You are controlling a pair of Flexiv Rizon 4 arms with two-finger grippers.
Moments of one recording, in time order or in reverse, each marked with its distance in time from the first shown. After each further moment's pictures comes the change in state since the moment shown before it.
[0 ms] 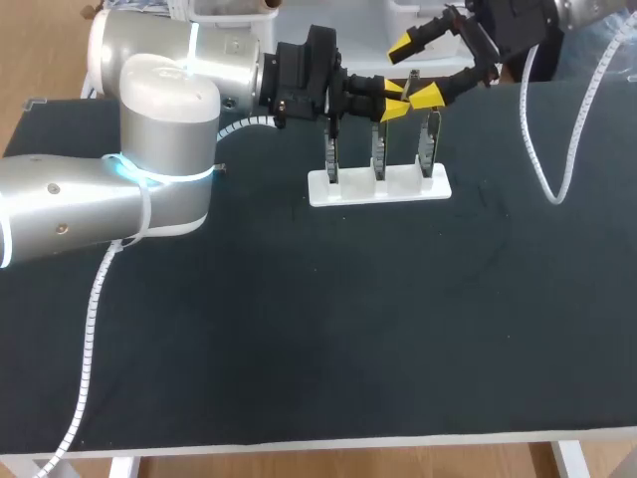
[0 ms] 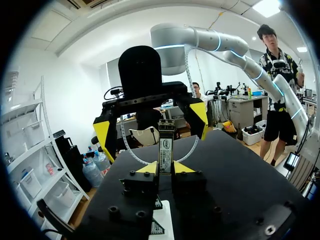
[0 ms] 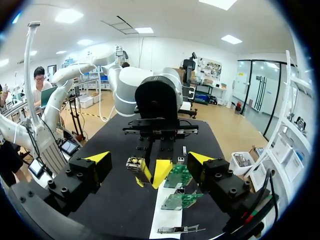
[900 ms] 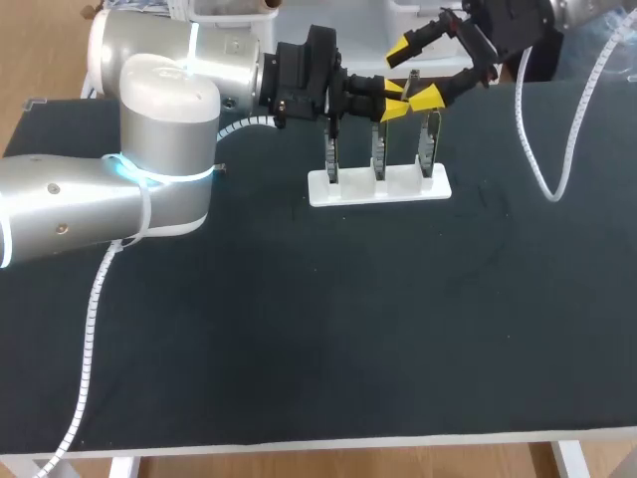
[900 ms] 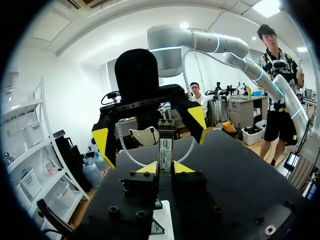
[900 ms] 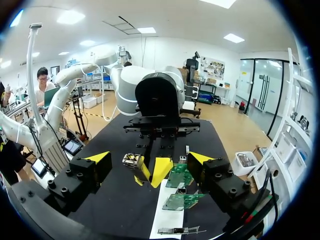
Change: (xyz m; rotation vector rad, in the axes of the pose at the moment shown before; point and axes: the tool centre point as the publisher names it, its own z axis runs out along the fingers) left arm 0.000 0.000 0.000 0.000 0.000 0.000; right arm 0.004 -0.001 0.003 -0.038 -0.001 0.005
